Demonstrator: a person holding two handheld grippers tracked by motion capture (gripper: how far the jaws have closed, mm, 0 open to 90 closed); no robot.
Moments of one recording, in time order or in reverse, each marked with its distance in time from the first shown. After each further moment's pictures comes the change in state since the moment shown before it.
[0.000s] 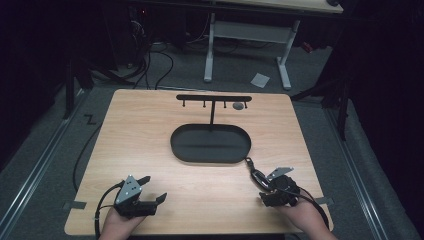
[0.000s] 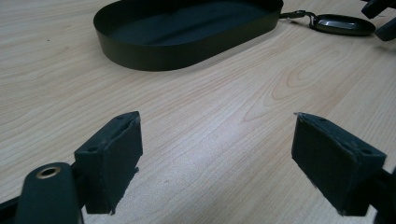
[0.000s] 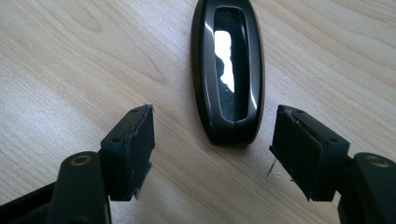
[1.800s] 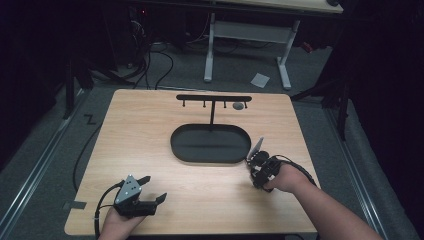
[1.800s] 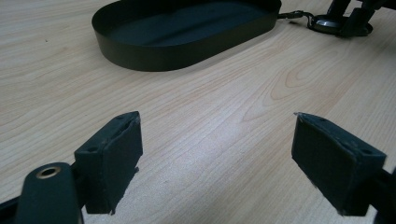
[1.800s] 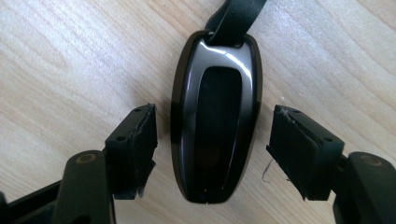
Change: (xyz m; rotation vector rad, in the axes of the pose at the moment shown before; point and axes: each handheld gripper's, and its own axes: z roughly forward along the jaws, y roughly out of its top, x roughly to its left) left arm 0.001 0.000 0.000 0.001 -0.006 0.005; right arm -0.020 0.088 0.037 0.455 0.109 -0.085
